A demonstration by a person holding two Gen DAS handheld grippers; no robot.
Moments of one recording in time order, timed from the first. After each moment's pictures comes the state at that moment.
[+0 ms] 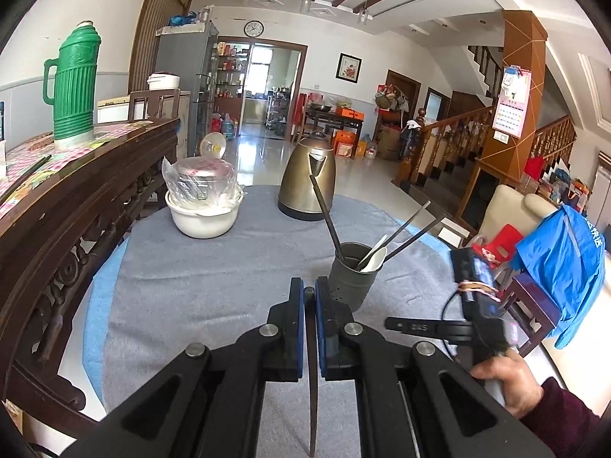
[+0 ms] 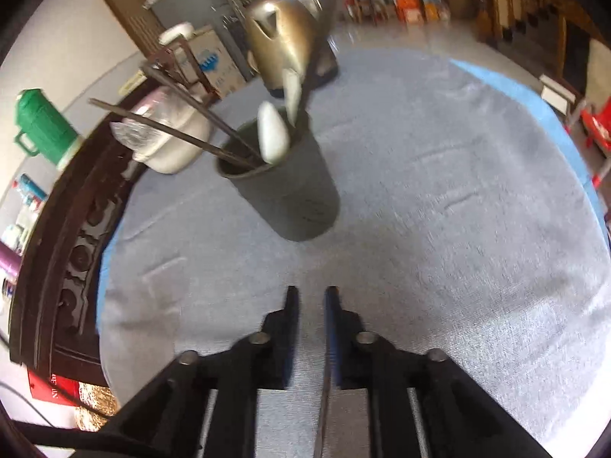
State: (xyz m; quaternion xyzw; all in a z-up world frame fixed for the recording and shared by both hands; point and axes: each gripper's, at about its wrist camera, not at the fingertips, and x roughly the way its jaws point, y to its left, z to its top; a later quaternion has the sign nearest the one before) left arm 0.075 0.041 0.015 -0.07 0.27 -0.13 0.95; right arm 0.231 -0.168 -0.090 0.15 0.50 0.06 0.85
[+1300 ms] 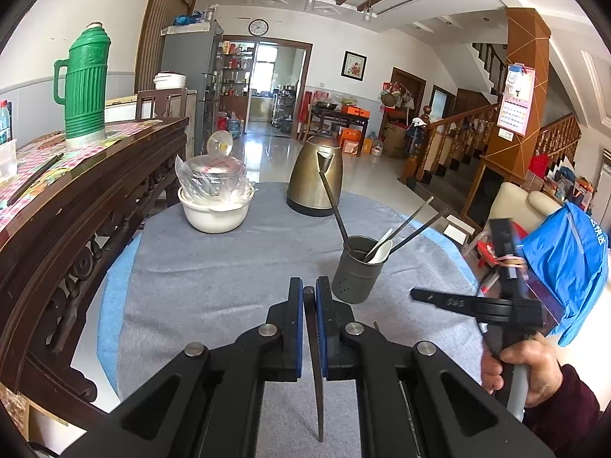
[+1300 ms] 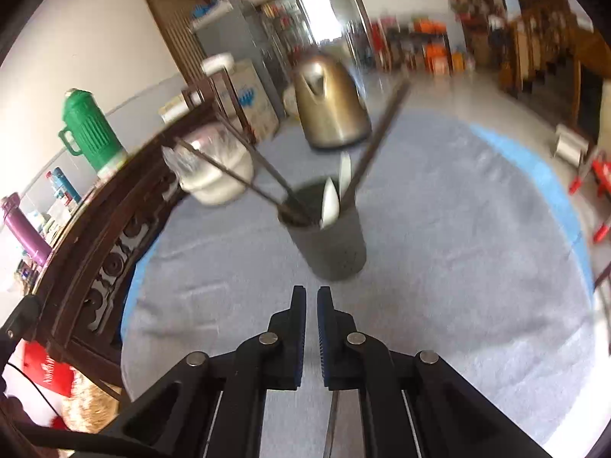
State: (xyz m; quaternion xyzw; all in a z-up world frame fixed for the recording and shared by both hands) left arm 0.060 0.053 0.017 -0.06 0.28 -0.12 0.95; right arm 0.196 -0.154 -0.032 0.13 0.42 0.11 0.89
